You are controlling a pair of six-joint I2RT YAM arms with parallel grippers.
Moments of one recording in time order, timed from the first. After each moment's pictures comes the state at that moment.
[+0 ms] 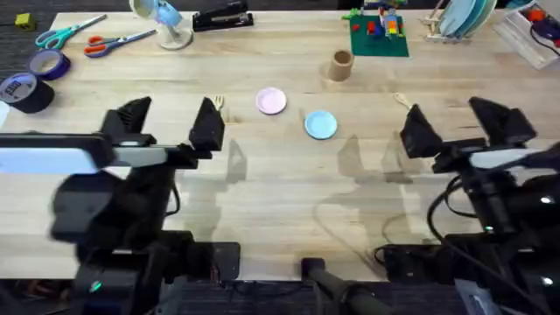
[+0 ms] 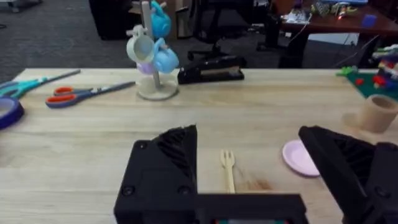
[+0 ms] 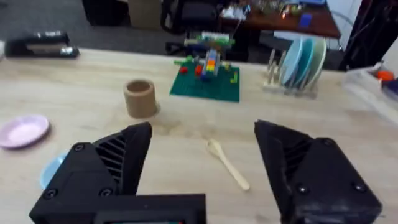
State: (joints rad) left arm 0.00 0.00 0.14 -0.20 0.00 -0.02; right arm 0.01 0.00 0.07 -0.14 -0.05 -0.06
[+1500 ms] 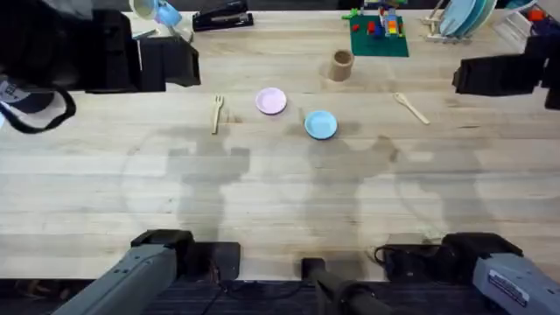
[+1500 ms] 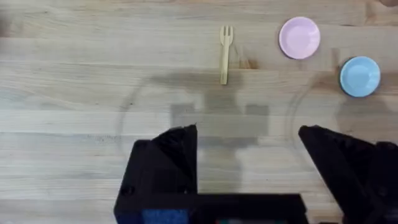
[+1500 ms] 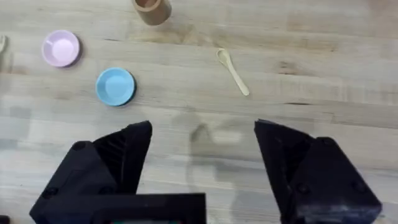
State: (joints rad) left arm 0.00 1.09 1.47 -1.40 0.01 -0.06; right arm 0.01 0.94 1.30 -1.22 -0.06 -0.03
